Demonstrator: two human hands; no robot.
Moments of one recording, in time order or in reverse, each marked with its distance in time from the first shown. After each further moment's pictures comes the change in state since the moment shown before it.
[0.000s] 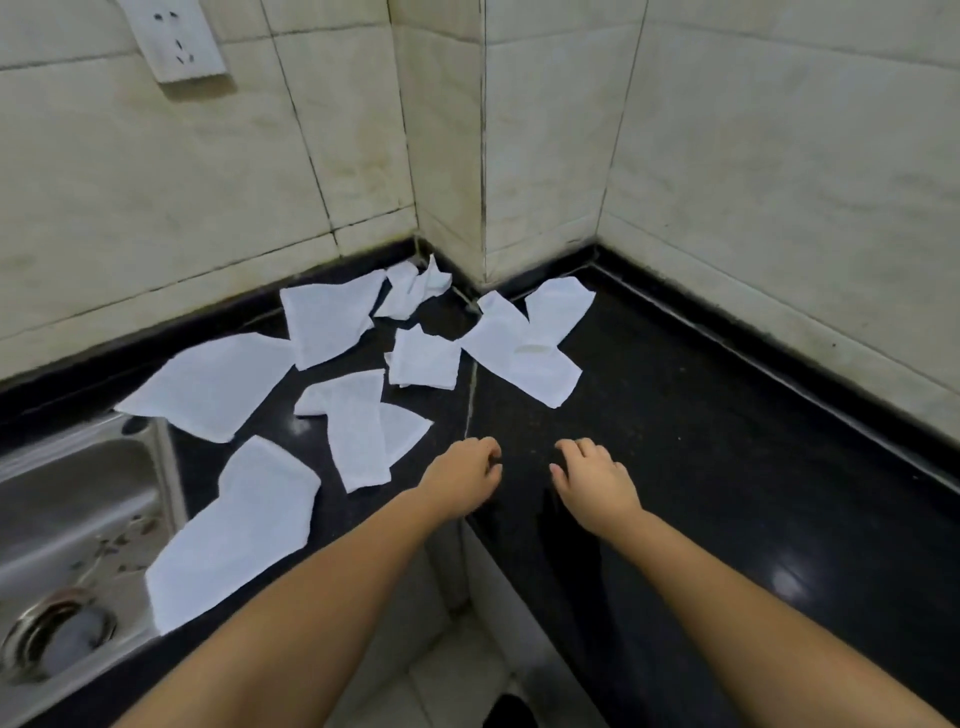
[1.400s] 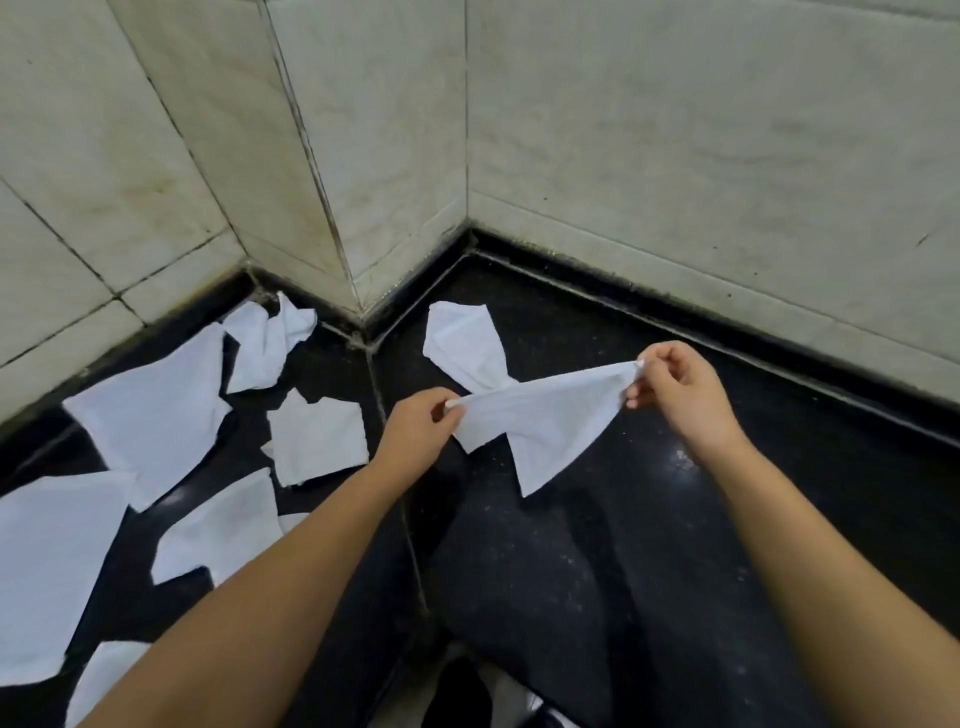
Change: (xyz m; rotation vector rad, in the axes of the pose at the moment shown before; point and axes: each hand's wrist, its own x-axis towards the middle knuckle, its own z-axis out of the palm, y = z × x) left_hand 0.151 0.010 -0.043 -0.348 0.112 0.300; right_hand 0.036 0.082 -0.108 1.090 0.589 0.388
